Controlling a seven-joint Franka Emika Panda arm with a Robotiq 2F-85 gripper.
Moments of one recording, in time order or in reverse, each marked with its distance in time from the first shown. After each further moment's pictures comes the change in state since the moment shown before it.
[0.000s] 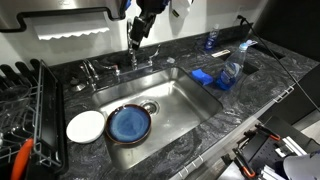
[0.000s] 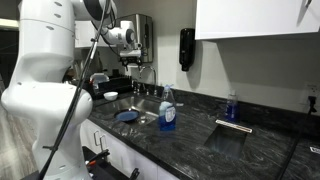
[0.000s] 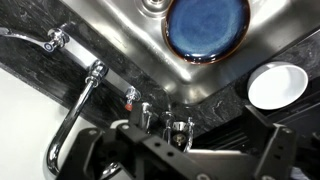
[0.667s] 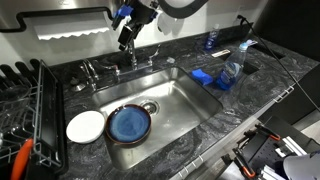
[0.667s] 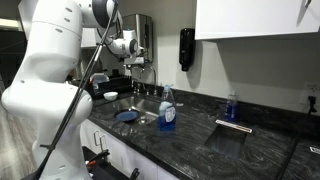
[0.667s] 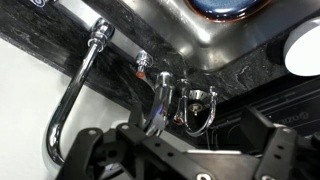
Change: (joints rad) arm -0.004 0.107 -0.005 -0.006 -0.027 0.308 0.022
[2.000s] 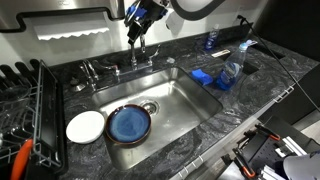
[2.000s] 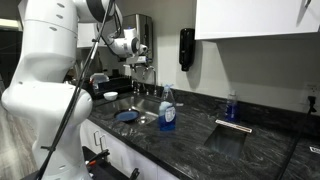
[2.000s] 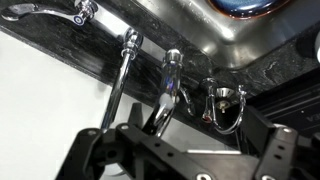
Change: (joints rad) arm -0.002 -0.068 -0.054 -0.089 -0.050 0.067 0.101
